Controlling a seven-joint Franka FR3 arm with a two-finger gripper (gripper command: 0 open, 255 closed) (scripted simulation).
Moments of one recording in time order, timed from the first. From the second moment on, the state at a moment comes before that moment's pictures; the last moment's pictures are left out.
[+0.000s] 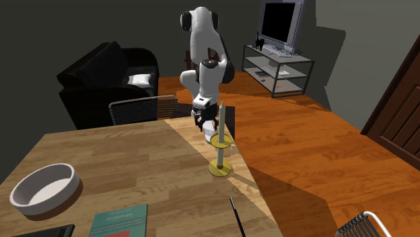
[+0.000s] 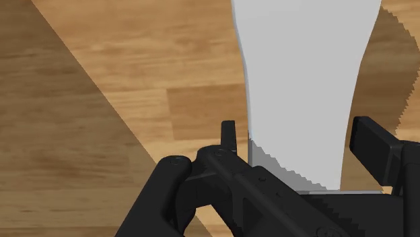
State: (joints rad) arm 0.18 -0.44 0.10 -2.71 0.03 2.26 -0.05
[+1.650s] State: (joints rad) arm 0.11 0.00 0.03 -2.09 -0.02 2.09 -0.16
